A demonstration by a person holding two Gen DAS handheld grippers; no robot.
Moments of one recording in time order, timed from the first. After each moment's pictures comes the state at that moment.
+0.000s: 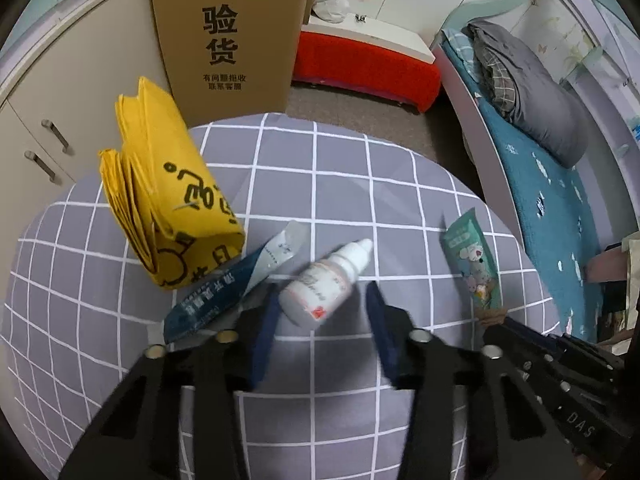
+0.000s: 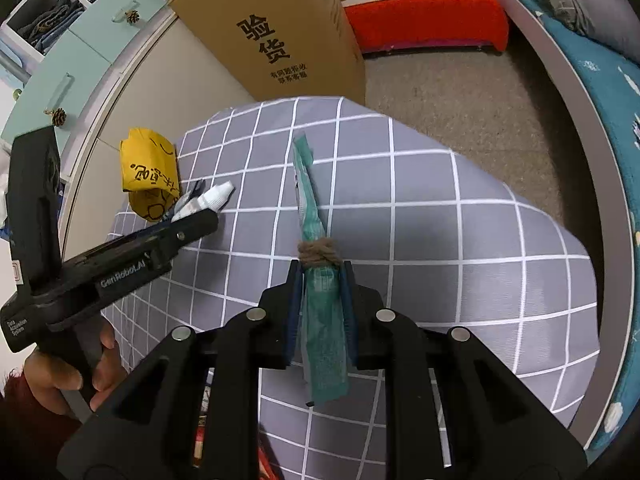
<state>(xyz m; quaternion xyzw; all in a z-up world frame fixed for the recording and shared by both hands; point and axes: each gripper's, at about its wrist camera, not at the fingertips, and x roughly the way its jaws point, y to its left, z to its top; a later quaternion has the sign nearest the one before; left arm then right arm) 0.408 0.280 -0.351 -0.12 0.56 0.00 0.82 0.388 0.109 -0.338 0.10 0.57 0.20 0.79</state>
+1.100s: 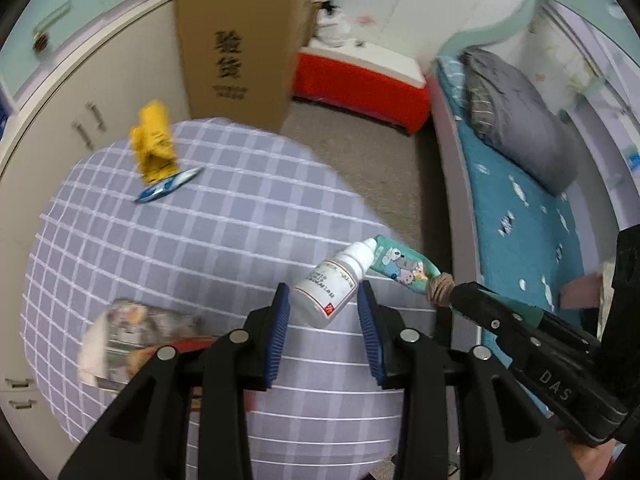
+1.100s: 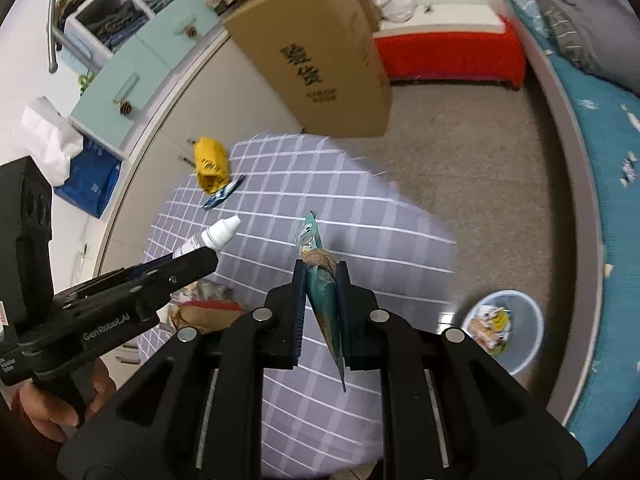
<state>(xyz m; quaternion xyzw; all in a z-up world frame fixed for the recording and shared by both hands) 0.309 0.118 -0.219 -0.15 0.53 0.05 0.83 0.333 -0.034 -0.230 0.09 0.52 0.28 0.80</state>
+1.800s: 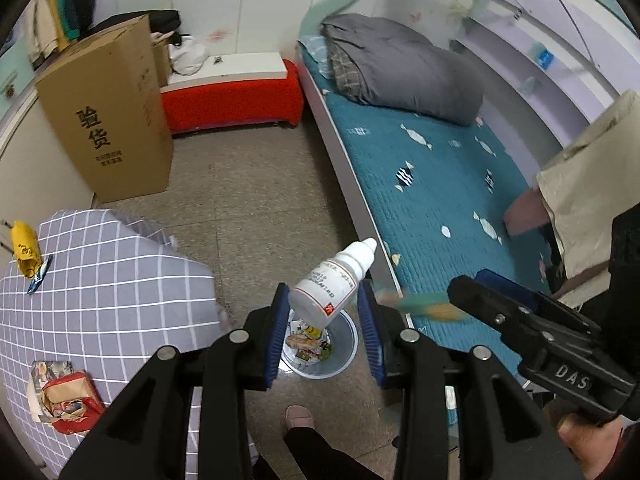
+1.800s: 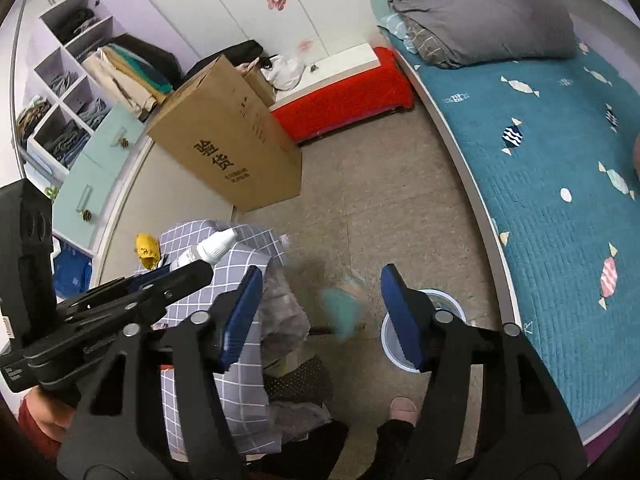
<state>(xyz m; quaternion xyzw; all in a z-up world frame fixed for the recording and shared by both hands) 0.338 -0.119 -0.185 -0.05 0.52 -0.11 0.85 0.300 -0.270 -0.207 0.20 0.47 0.15 0.85</state>
